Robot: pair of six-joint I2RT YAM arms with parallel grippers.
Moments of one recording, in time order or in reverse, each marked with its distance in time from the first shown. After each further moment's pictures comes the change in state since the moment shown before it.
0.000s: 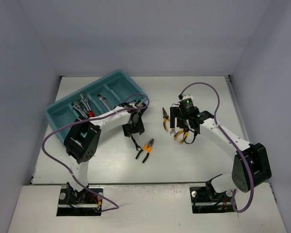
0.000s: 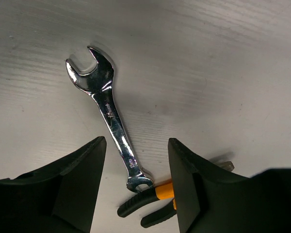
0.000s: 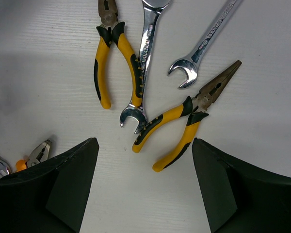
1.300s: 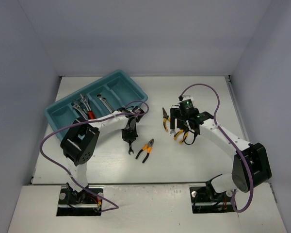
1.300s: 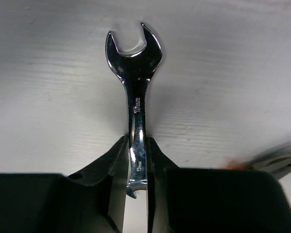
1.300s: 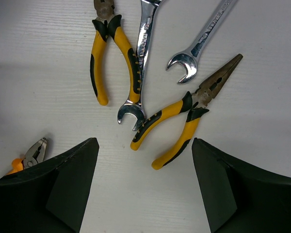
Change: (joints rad) left arm 0.001 -0.038 -0.131 0.029 0.009 0.122; right arm 0.000 -0.001 -0.017 0.001 0.000 0.008
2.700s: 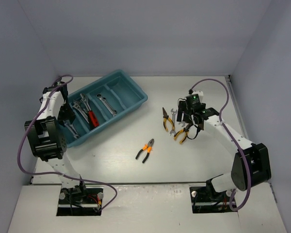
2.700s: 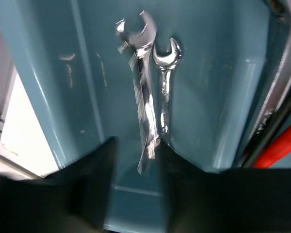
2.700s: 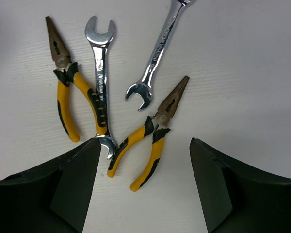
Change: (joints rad) left arm 0.867 -0.071 0.209 -0.250 -0.099 0.419; right arm -0.100 0.013 0.052 0.000 0.086 0.039
